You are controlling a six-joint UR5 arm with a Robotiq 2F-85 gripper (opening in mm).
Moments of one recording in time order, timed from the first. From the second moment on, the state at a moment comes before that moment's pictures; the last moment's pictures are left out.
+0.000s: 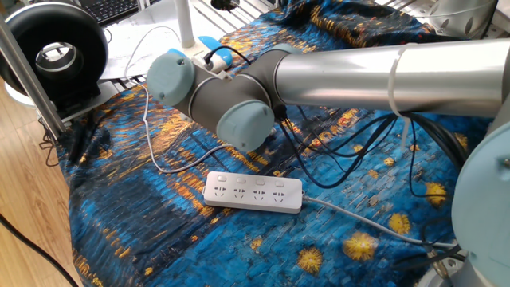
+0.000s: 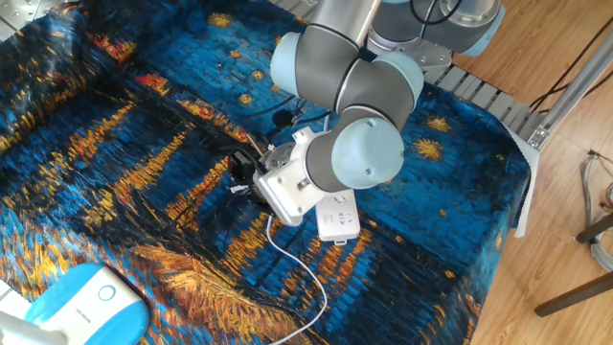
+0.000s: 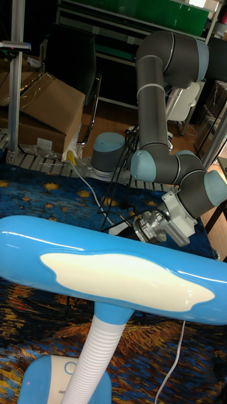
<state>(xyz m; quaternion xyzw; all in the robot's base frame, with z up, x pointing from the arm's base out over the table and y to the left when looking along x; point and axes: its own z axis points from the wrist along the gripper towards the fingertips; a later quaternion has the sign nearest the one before) 0.541 0.002 0.014 0.04 0.95 -0.31 0.06</state>
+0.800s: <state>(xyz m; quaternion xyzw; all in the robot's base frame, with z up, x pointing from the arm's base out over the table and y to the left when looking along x) 0.531 -0.003 0.016 0.05 0.95 -0.32 0.05</state>
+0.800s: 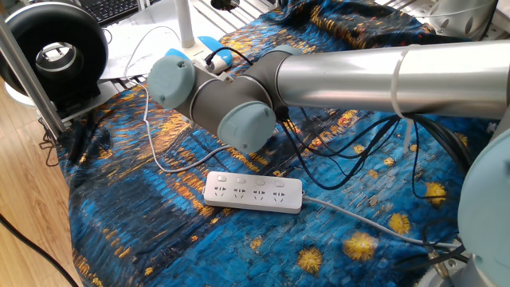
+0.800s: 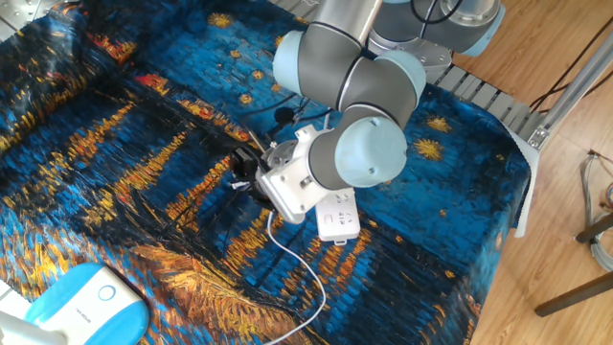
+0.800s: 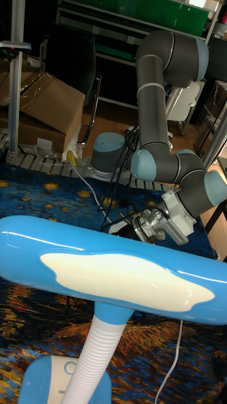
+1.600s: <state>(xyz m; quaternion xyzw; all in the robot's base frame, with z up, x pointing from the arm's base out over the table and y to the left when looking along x) 0.522 -0.001 0.014 0.08 0.94 -0.34 0.05</state>
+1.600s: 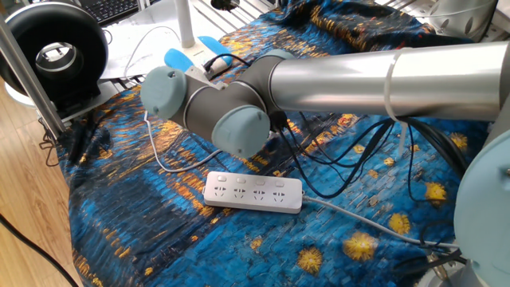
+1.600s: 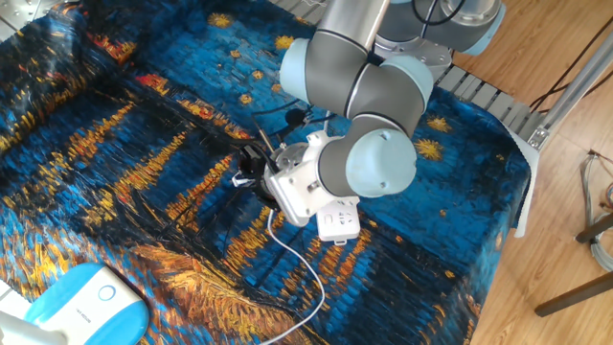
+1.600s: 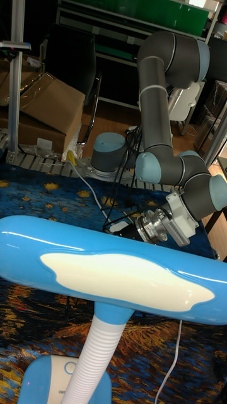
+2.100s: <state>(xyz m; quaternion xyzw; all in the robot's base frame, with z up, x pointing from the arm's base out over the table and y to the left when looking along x) 0.521 -0.007 0.011 0.08 0.93 -0.34 0.06</state>
